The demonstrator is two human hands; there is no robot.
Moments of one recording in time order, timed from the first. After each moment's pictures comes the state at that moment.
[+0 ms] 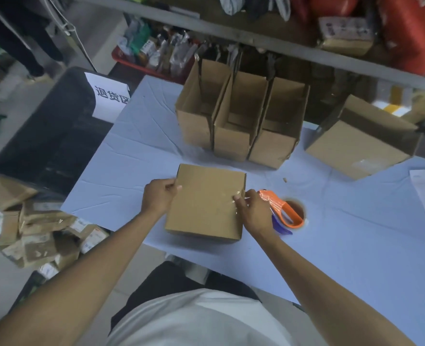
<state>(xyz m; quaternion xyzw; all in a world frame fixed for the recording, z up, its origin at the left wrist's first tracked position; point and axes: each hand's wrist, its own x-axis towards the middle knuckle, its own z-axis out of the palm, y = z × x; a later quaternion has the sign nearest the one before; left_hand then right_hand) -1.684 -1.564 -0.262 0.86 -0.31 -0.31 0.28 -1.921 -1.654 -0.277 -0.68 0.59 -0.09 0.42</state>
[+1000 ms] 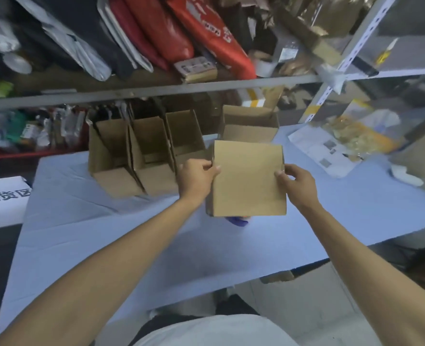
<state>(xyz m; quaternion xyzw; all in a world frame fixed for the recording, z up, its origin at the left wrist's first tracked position) -1.845 -1.690 -0.146 0.65 -0.58 -0.30 0.38 -2.102 -1.670 -0.152 -0.53 0.72 -0.34 0.28</state>
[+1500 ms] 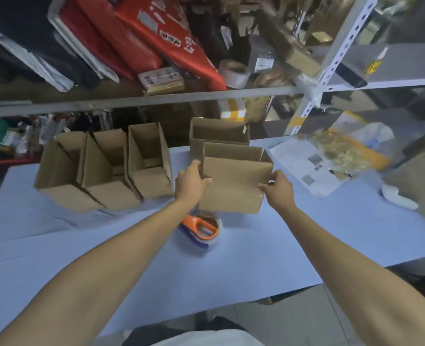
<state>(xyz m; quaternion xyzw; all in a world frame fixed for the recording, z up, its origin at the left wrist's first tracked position) -1.971 -1.764 -0.179 0.70 -0.60 -0.28 0.26 -2.210 -1.757 -0.195 -0.50 0.75 -0.29 0.33</state>
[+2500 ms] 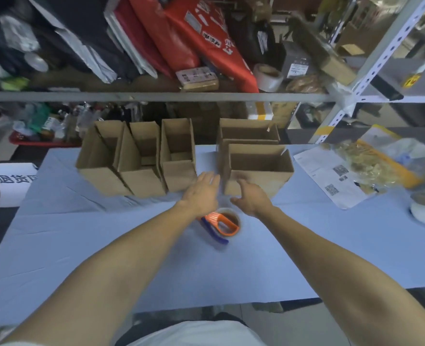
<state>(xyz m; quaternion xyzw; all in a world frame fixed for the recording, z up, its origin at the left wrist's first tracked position) -1.916 -1.730 -0.204 0.61 -0.79 -0.13 0.01 -2.092 -1.752 -0.211 -0.74 0.63 -0.02 0.25</state>
